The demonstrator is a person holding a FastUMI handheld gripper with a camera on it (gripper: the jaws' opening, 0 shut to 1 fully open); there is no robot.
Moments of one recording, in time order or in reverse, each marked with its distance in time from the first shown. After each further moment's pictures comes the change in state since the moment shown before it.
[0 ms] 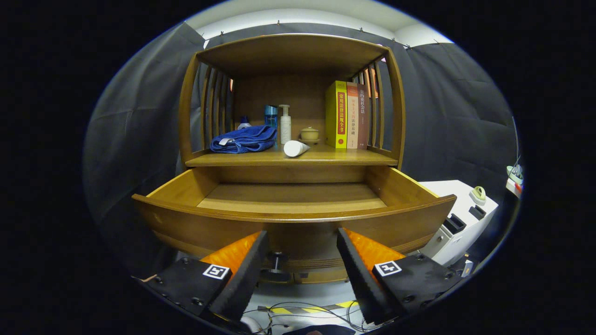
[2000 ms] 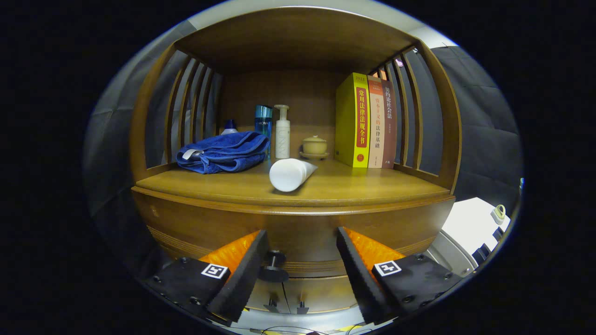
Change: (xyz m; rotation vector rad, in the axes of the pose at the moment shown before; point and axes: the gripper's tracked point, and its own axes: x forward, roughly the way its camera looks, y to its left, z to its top) arm 0.096 0.000 0.069 -0.011 -0.081 0.019
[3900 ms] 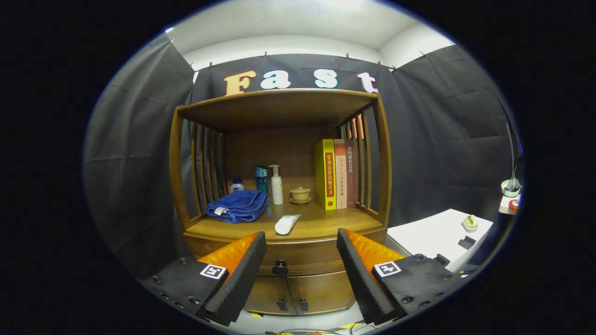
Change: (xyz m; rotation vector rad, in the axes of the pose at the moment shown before) arm -0.209 -0.018 0.111 0.077 -0.166 -0.050
